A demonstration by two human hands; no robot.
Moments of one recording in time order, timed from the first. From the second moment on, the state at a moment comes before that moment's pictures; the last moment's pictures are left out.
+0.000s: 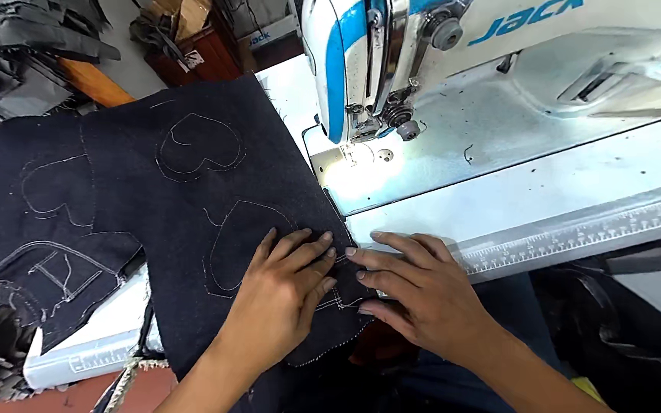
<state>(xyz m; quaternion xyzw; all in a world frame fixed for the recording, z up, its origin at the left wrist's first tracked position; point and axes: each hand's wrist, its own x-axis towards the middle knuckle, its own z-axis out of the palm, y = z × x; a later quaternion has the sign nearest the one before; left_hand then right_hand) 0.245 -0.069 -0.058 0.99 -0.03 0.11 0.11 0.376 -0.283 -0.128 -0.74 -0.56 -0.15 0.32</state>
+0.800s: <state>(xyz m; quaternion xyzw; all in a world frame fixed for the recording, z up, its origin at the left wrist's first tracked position) 0.366 -0.013 -0.068 0.99 -0.04 0.05 0.13 0.436 -0.286 -0.099 -0.74 -0.61 -0.08 0.26</state>
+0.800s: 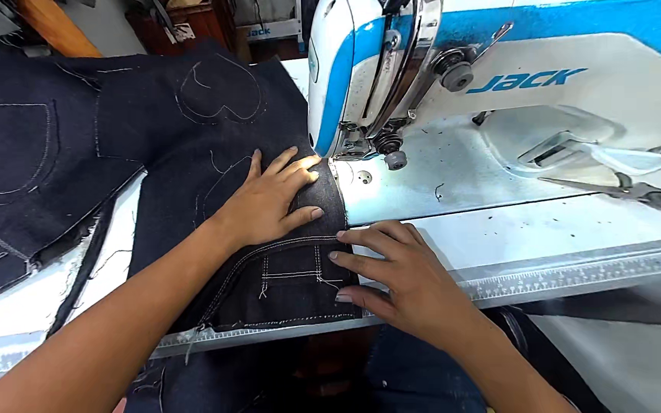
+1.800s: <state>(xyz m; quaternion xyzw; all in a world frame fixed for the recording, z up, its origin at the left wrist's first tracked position) 0.278 -0.043 -0.066 0.93 -0.26 0.14 0.23 0.430 -0.291 -0.091 -0.76 -0.59 -0.08 0.25</state>
